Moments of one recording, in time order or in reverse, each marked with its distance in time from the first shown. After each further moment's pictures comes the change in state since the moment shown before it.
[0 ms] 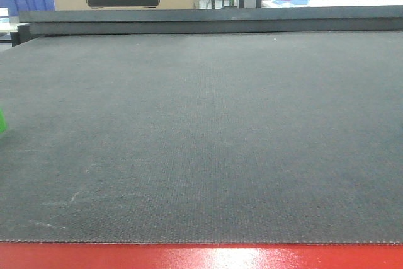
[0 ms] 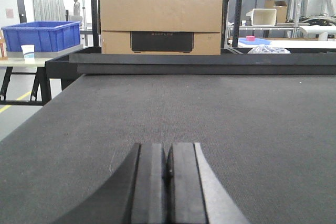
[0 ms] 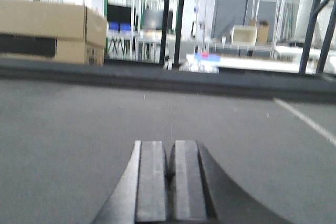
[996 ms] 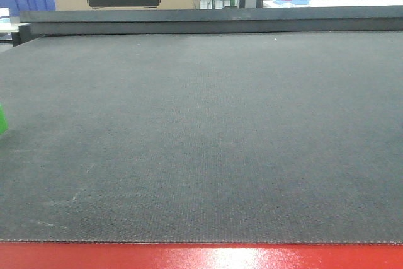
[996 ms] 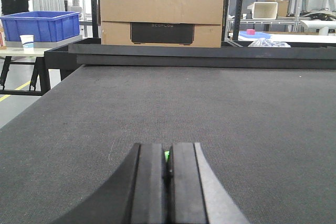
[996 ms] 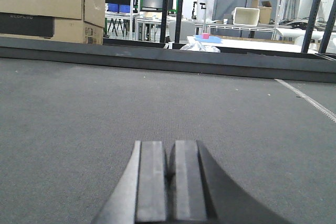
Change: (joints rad) left arm 0.000 0.000 0.000 -0.024 0.031 0.000; right arm 0.000 0.002 0.004 0.000 0.084 0.000
